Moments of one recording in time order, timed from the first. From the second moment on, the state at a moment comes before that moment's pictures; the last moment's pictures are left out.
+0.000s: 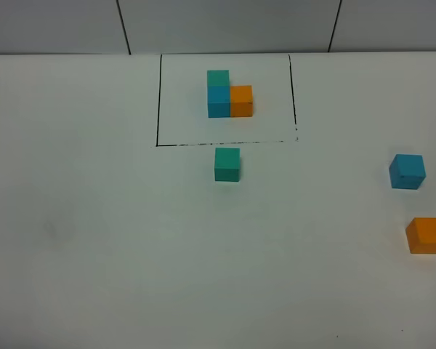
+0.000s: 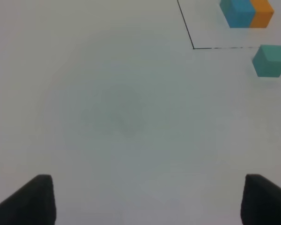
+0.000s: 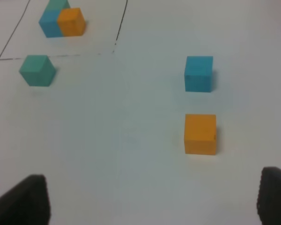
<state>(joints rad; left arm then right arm) 0.02 -0.01 -0.51 -0.12 1.05 0.04 0.00 0.00 -0.49 0.10 1.05 0.06</state>
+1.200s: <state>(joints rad) 0.02 -0.01 -0.51 -0.12 1.05 0.04 0.00 0.00 -0.49 0.10 1.05 0.06</state>
